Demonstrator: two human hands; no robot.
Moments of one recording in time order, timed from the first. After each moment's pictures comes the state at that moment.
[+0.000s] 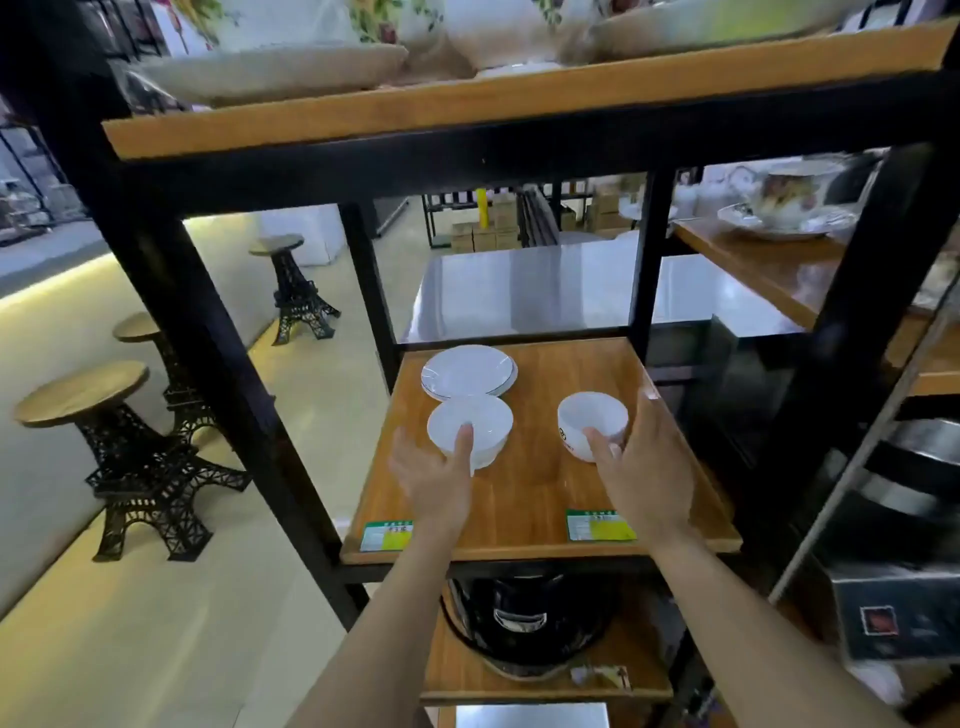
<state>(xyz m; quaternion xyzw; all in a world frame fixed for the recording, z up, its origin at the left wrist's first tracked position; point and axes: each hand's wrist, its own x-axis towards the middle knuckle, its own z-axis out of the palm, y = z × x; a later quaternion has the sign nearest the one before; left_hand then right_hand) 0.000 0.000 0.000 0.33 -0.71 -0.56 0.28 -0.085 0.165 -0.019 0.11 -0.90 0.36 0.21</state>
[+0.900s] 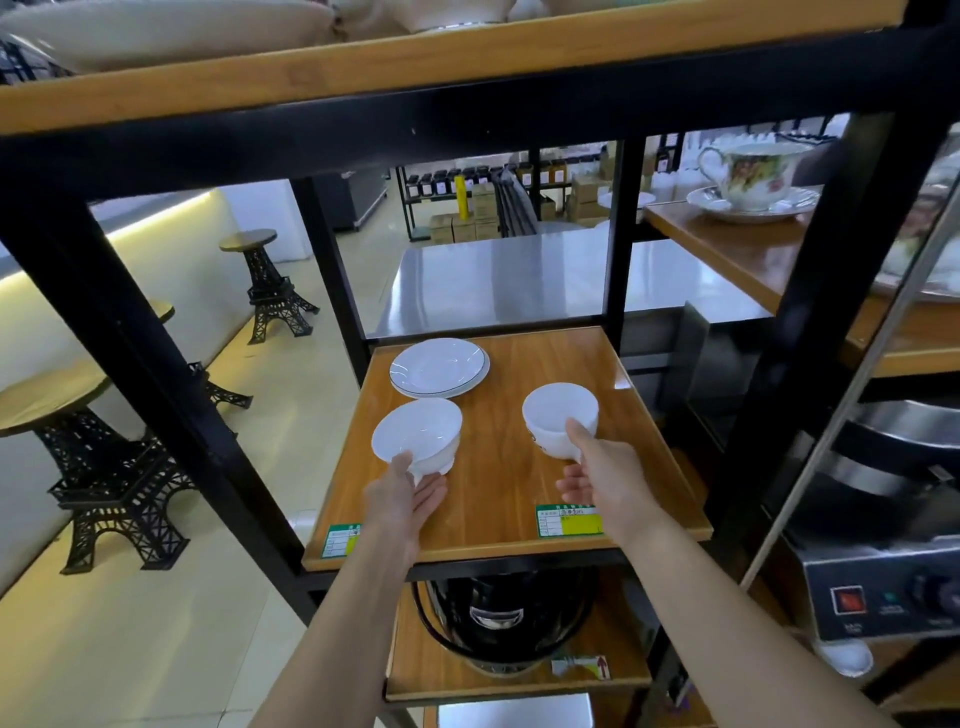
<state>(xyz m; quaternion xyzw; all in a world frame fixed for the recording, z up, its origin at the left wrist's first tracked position) -0.001 -0.012 -0.011 0.39 -0.46 -0.78 0.18 -0.088 0.164 -0.018 -0.07 -0.71 0.69 -0.16</state>
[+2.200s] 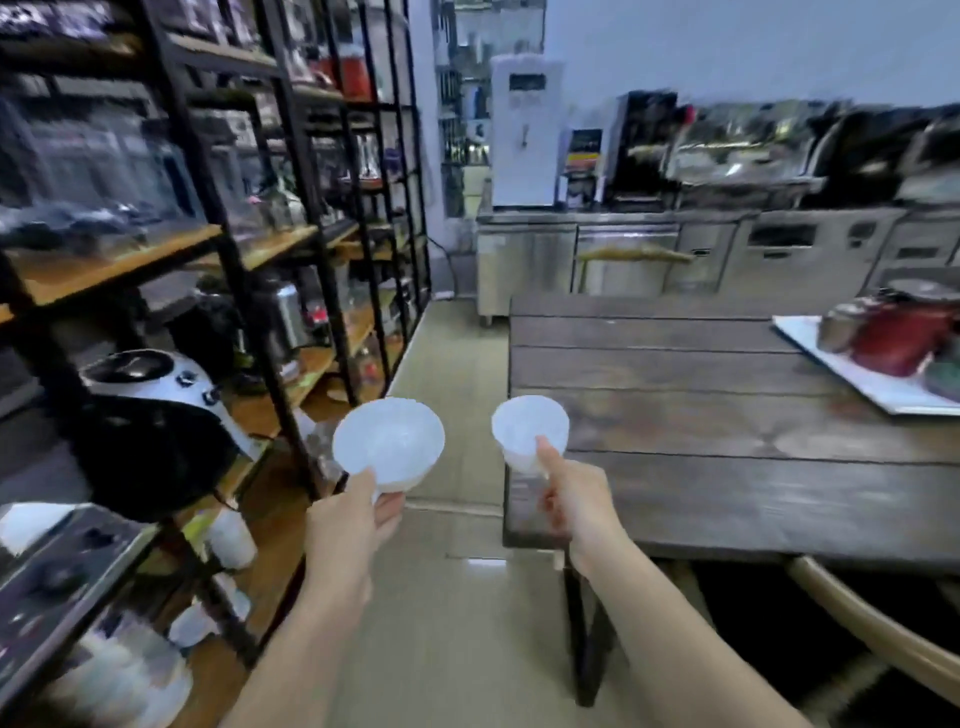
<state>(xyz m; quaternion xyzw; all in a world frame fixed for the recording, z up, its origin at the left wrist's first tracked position) 0.288 0.610 0.031 -0.11 -0.63 -0.71 -0.30 0.434 0.735 0.012 -0.51 -0.48 0.62 0.35</state>
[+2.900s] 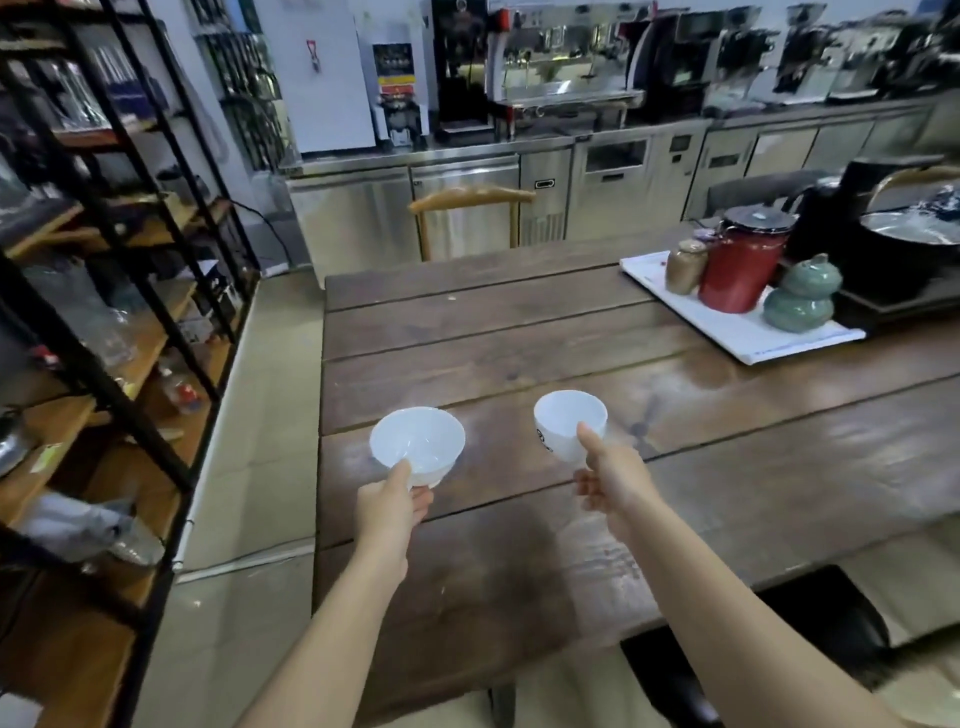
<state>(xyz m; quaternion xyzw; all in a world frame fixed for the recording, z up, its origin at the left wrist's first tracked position) 0.377 0.963 -0.053 -0.17 -0.69 -0.56 -0.44 0.581 1.021 -0.048 -0.61 -0.34 0.58 0.41</state>
